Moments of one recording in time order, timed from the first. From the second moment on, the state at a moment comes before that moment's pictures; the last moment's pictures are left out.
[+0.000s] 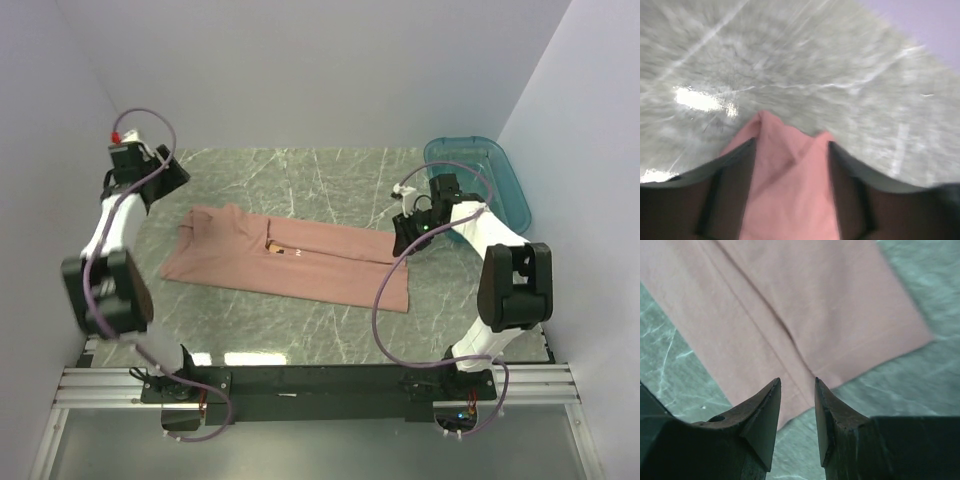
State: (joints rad) left arm 0.23 1.77 1.37 -0.26 0.18 -0.39; right arm 0.05 1.66 1.17 -0.73 -0.58 -0.48
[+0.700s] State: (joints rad) left arm 0.14 1.29 0.81 -0.26 0.31 -0.37; right arm 0.28 1.65 1.15 -0.72 -0.62 -0.59
